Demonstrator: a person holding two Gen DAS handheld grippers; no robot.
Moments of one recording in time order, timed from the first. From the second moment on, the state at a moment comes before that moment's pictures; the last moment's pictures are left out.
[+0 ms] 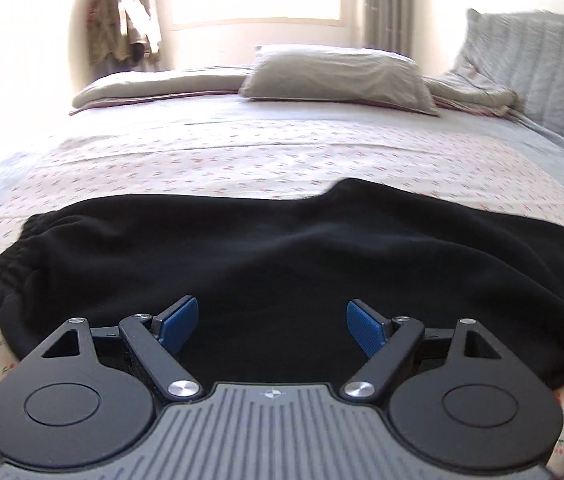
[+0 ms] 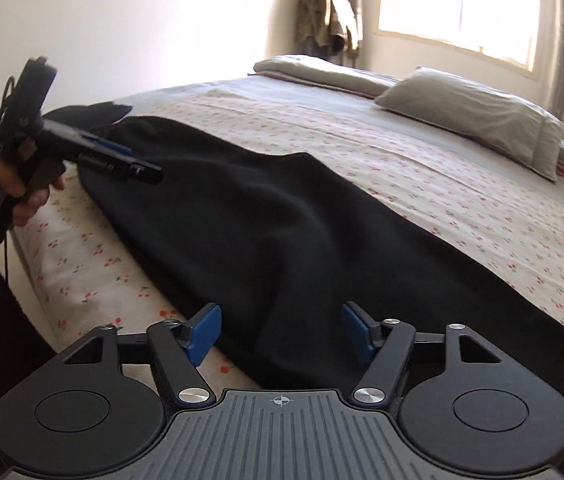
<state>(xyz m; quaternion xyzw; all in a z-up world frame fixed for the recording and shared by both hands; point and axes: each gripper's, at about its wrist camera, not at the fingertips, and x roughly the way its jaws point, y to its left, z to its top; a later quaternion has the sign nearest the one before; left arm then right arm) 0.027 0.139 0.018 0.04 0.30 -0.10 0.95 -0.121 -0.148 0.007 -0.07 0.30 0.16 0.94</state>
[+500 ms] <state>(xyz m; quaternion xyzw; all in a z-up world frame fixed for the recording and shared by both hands) 0.039 0.264 0.020 -0.12 0.30 0.11 0.94 -0.070 -0.071 -0.013 -0.16 0.32 0.24 0.90</state>
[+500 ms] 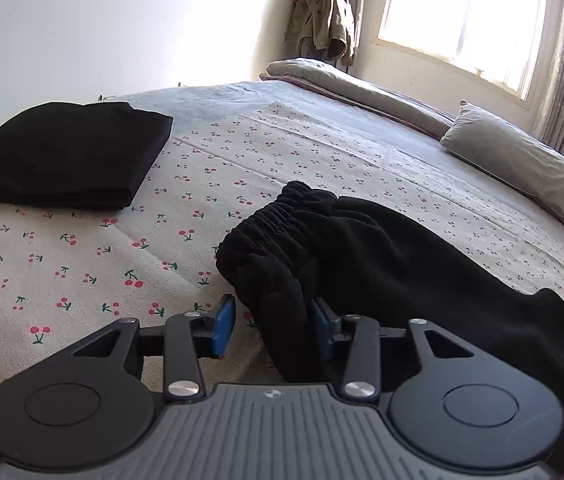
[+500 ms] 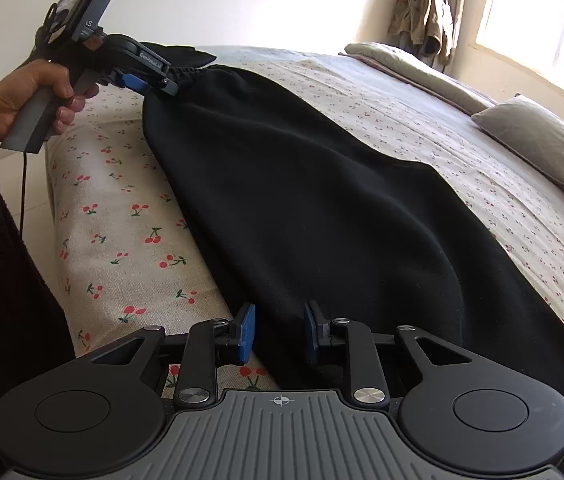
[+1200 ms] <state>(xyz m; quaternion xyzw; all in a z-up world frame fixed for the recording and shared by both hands) 0.032 0.266 0.041 -0.07 0.24 0.18 0.95 -0.068 -0.082 0.013 -0.03 0.34 0.31 0.89</state>
